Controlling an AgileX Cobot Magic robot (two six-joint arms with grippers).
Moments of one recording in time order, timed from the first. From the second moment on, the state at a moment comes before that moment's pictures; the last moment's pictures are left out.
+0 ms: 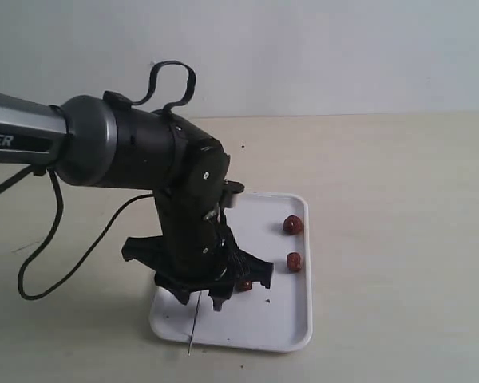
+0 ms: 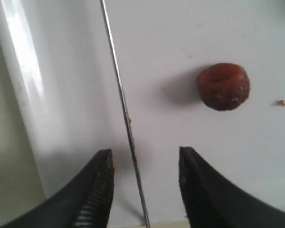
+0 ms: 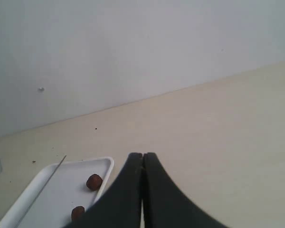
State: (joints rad) left arm -0.82 2.05 -1.33 0.02 0.88 -0.57; right arm 0.06 0.01 0.00 -0.26 0.22 0.61
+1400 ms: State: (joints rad) left arm -0.80 2.07 -1.33 0.00 0.89 -0.58; right arm 0.06 0.01 0.00 -0.26 0.22 0.61
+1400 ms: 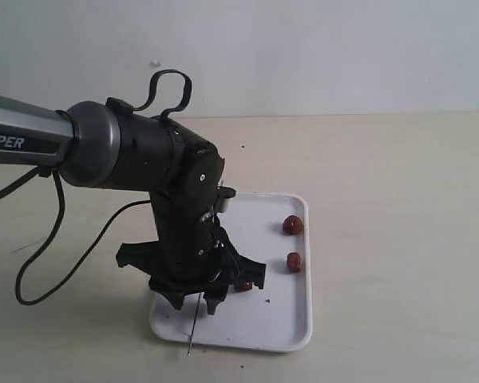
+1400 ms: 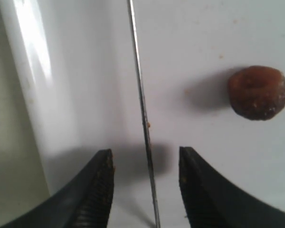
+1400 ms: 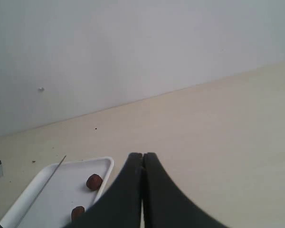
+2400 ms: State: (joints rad) left arm -0.77 2.08 -1.37 0.02 0.89 -0.57; right arm 0.06 0.01 0.00 -0.26 0.22 0.61
